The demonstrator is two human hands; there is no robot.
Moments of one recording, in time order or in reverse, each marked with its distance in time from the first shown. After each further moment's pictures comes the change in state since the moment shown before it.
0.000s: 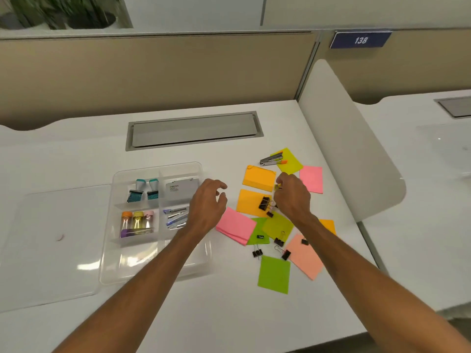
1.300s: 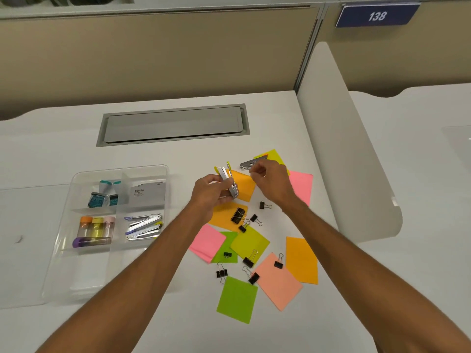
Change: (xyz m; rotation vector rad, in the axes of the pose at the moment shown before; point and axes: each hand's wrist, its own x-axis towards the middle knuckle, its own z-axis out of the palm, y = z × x) left_hand 0.079 0.067 0.086 -0.893 -0.106 -0.768; right_hand 0.103 0.042 -0.005 0.458 -0.167 -0.232
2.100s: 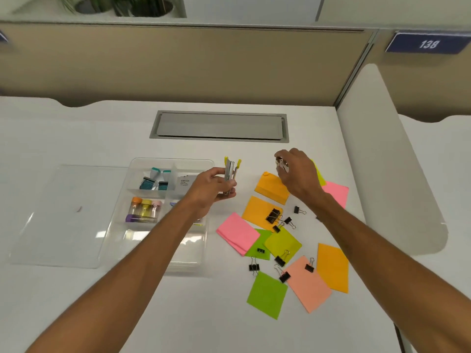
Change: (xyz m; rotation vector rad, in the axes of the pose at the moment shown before) left_hand -0.037 0.026 -0.103 0.039 -0.069 0.126; right_hand 0.016 -0.041 0.016 -0.432 0.076 -0.350
